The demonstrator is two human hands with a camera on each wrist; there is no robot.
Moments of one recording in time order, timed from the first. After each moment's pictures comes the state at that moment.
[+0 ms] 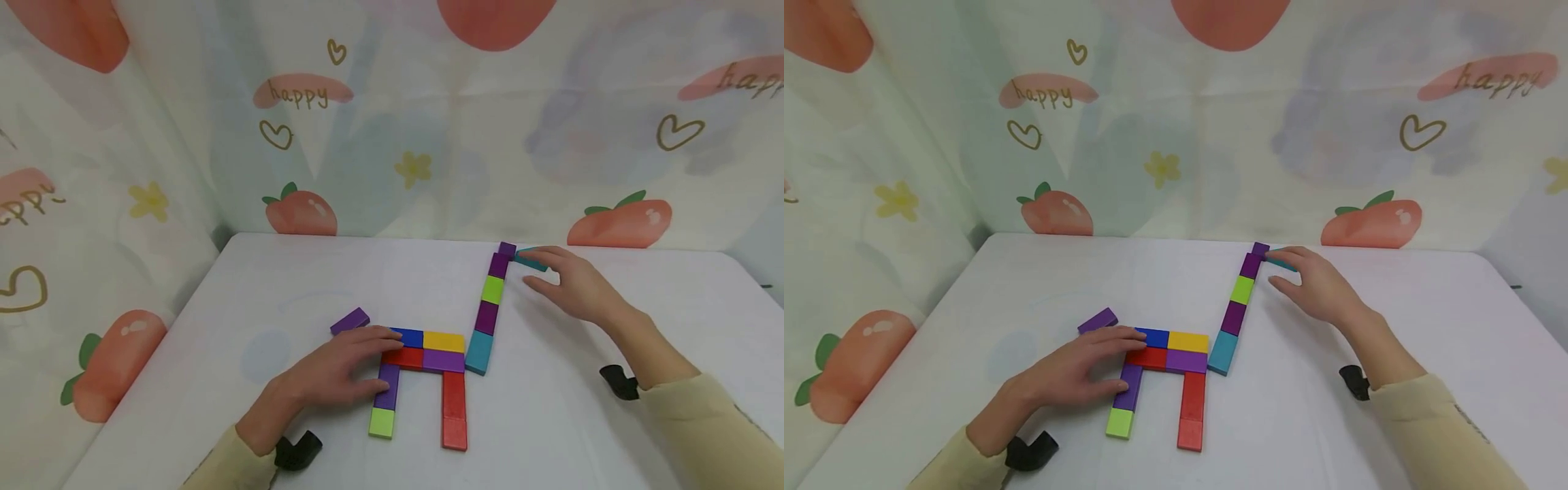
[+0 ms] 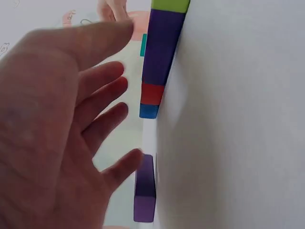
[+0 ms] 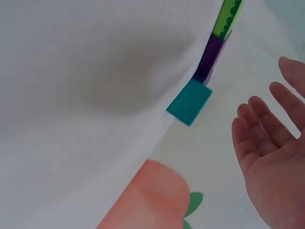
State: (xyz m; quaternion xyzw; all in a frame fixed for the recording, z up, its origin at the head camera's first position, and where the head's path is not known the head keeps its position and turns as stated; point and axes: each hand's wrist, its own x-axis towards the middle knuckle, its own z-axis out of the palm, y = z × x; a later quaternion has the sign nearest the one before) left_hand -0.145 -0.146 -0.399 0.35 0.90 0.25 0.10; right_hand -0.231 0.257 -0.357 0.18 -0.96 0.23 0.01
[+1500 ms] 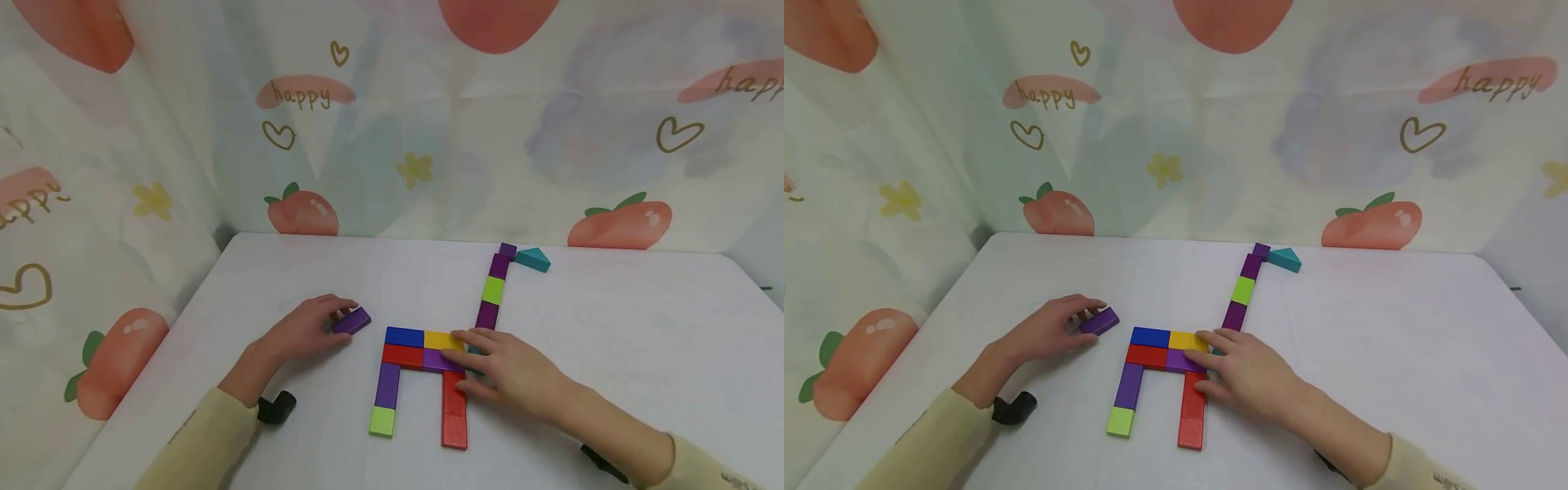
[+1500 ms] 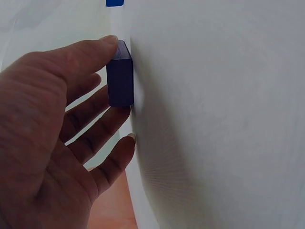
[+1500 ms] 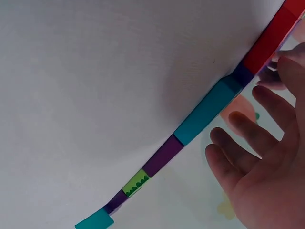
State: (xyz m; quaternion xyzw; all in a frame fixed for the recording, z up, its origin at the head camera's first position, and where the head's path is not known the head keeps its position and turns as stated) left_hand -0.189 -0.190 -0.397 0.25 0.94 0.24 0.06; right_hand -0.134 0.168 -0.383 0.39 -0.91 0.09 0.01
